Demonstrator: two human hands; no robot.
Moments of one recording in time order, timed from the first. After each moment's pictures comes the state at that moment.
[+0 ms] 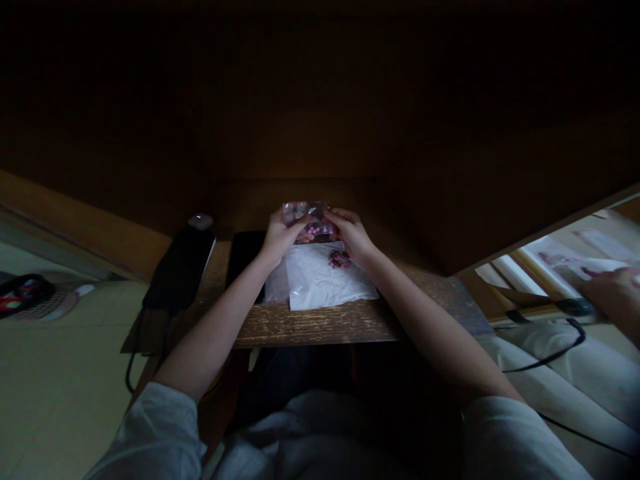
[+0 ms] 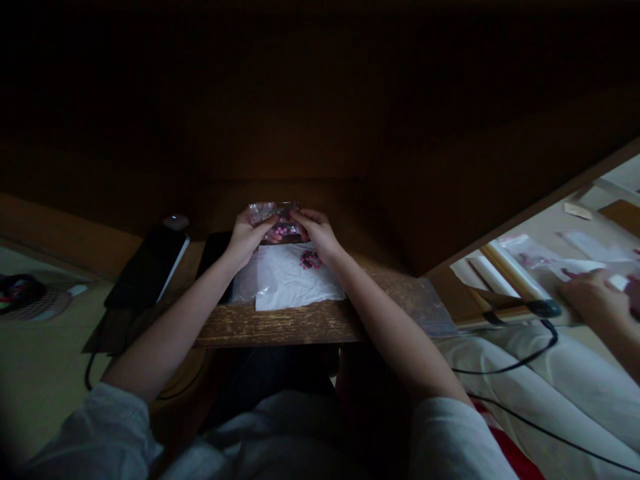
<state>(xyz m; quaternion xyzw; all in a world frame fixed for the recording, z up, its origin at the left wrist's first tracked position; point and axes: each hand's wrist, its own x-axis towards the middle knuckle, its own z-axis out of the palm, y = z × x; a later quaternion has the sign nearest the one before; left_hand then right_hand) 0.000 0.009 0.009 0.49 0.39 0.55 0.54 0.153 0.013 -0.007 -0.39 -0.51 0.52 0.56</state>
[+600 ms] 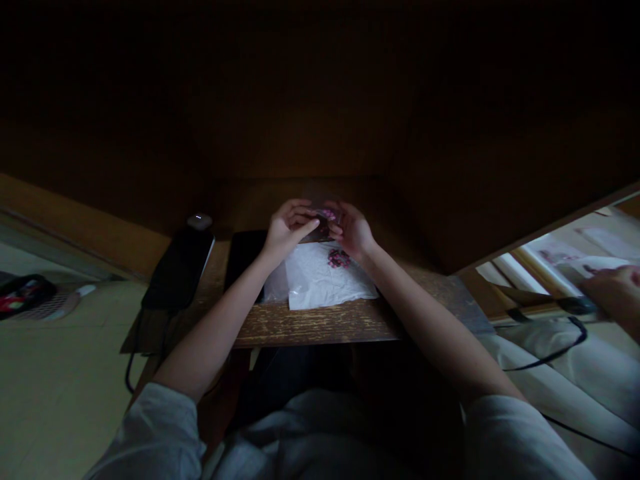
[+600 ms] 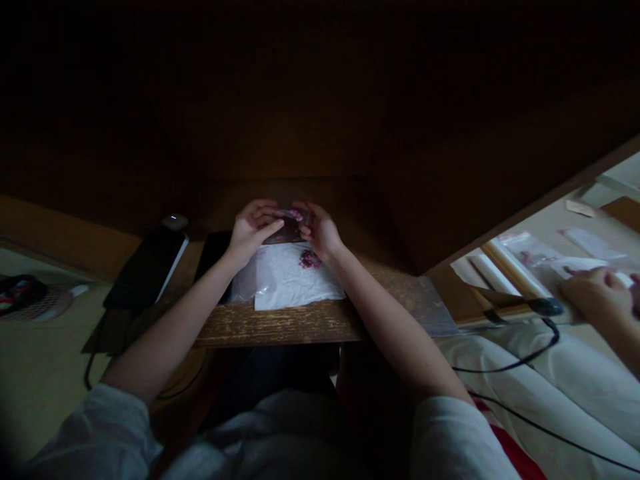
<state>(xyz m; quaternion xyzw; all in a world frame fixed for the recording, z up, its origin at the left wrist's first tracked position) -0.001 0.008 0.011 0.61 0.30 0.56 0.47 0.160 0.014 0.002 -0.28 -0.35 0.70 0.56</state>
